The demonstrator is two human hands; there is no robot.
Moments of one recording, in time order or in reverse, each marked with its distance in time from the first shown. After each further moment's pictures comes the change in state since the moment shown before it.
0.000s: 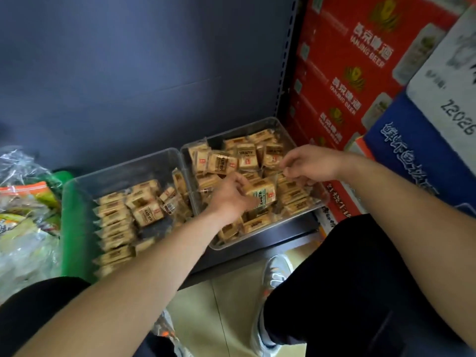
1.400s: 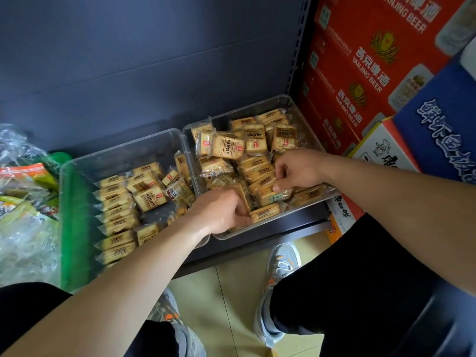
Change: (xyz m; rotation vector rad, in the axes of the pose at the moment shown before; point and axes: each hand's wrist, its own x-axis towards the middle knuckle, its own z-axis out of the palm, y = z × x) left_hand 0.003 -0.049 -0.017 0.808 -0.259 0.122; right_hand 0.057 0.013 0.045 -0.507 -0.098 -0.154
